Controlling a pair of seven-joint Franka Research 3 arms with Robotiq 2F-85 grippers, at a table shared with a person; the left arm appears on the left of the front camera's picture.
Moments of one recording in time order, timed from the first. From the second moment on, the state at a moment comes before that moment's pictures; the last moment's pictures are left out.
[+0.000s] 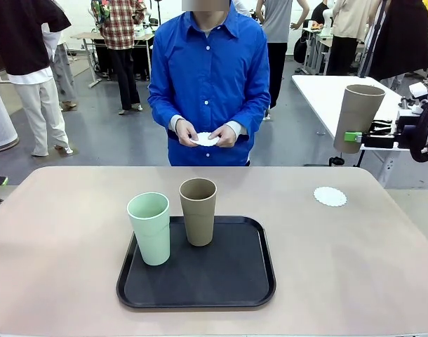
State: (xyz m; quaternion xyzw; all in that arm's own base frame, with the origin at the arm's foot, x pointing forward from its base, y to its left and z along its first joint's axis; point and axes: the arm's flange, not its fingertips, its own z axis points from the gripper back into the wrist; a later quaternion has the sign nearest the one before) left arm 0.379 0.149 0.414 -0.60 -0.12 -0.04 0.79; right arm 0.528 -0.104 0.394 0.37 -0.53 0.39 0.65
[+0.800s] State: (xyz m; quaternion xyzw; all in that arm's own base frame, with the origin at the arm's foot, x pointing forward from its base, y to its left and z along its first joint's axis) left arm 0.379 0.149 0.414 -0.60 -0.12 -0.04 0.79; right arm 0.562 -0.110 0.315 0.40 -0.50 0.41 0.65
